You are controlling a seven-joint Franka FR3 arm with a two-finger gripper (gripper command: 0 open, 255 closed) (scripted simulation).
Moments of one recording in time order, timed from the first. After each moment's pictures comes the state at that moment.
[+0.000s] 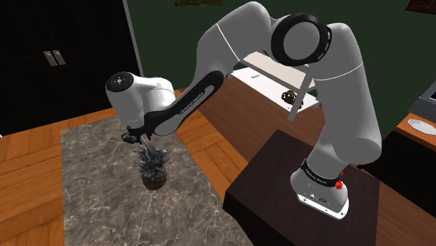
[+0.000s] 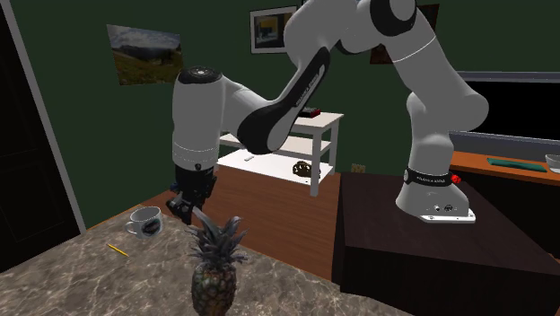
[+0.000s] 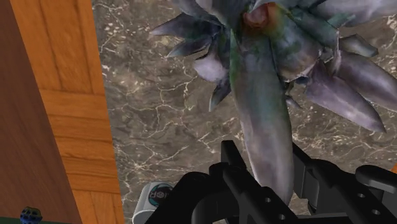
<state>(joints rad) 0.24 0.64 0.40 -1.67 -0.73 2.30 1.23</state>
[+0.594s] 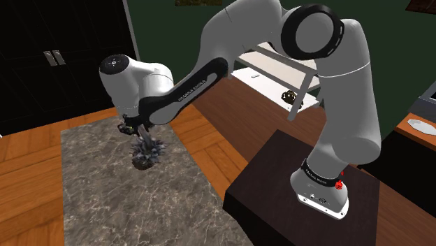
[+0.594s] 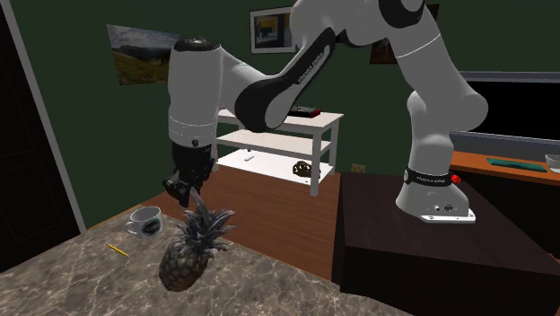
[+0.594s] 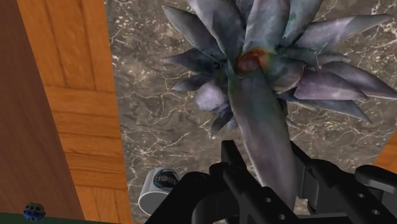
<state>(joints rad) 0.22 0.58 0.43 -1.66 -0.68 2.23 1.18</state>
